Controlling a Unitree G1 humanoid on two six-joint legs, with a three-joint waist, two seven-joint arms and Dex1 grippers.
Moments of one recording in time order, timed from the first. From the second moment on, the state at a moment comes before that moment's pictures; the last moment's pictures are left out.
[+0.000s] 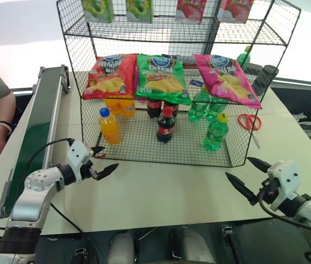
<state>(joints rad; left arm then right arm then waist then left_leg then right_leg) -0.05 0.62 0.10 -0.07 -0.31 0.23 -0.86 0.40 -0.58 -0.38 -0.50 0.40 0.27 0.67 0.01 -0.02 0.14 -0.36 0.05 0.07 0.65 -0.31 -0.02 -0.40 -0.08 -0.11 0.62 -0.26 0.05</state>
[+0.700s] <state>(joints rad) -0.04 0.63 0.11 -0.09 -0.31 0.25 -0.84 0.37 -0.58 -0.38 -0.46 0.39 0.26 0.68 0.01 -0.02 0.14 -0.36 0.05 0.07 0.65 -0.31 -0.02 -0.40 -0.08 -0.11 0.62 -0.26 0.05</state>
